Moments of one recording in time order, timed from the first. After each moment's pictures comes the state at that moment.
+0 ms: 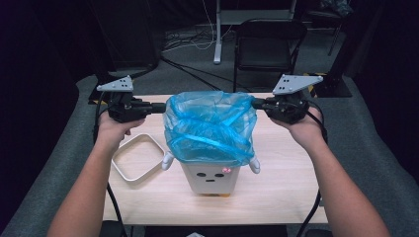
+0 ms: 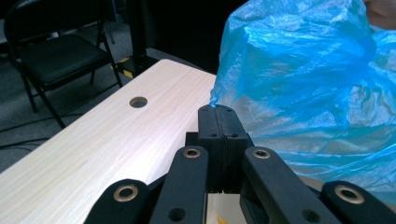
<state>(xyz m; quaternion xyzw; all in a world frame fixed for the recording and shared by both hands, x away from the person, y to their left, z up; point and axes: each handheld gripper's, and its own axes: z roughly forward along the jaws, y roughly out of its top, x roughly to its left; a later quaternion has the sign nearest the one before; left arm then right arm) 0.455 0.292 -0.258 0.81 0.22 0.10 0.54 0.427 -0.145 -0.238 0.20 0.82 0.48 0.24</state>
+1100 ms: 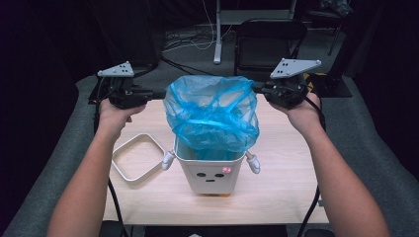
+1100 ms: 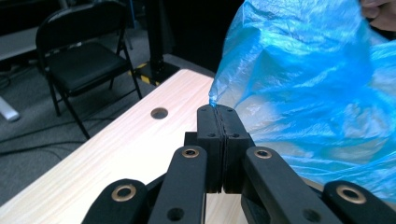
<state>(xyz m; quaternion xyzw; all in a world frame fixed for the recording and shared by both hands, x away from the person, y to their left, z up) 0.481 0.288 -0.243 0.80 0.24 0.13 0.53 0.451 -0.141 -0.220 0.21 0.81 0.47 0.28</state>
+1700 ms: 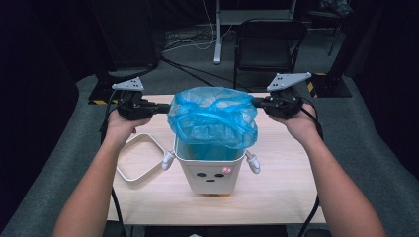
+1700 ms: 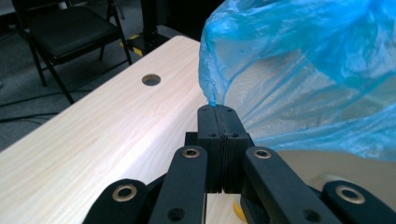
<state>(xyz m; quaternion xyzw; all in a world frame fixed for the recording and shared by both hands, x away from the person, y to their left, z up) 0.483 0.285 -0.286 0.83 0.25 0.09 0.49 0.458 -0.144 -0.260 0.23 0.84 0.43 0.23</state>
